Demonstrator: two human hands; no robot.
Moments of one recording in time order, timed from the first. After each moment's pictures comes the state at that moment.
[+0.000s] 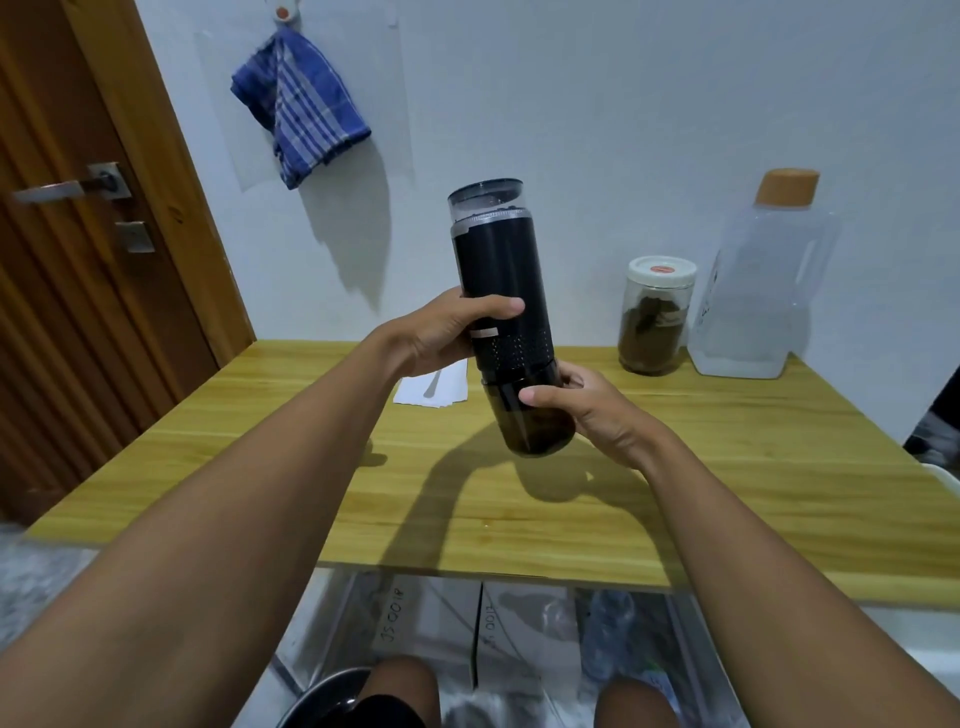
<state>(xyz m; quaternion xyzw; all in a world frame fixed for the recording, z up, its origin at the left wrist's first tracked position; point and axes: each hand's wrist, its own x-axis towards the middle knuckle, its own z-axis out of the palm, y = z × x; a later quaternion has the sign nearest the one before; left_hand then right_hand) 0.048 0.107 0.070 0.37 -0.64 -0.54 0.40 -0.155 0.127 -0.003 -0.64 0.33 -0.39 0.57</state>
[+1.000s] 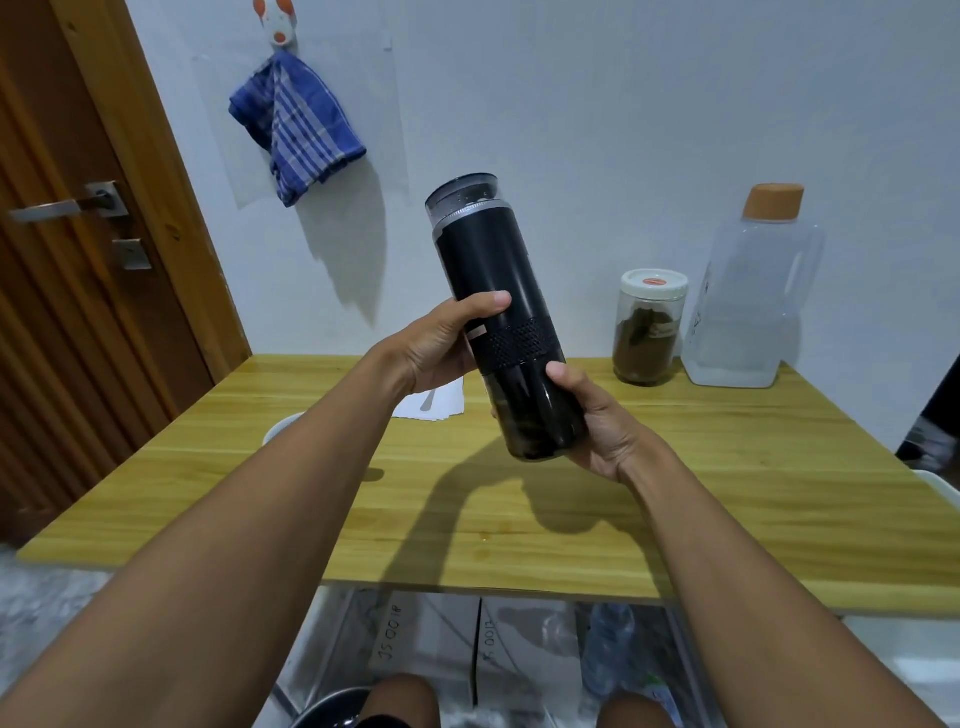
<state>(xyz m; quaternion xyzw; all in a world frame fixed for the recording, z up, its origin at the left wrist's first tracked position) 0.041 0.118 0.074 0.31 -0.60 -0.60 0.43 -0.147 0.134 0.002 -0.55 0.21 -0.39 0.71</state>
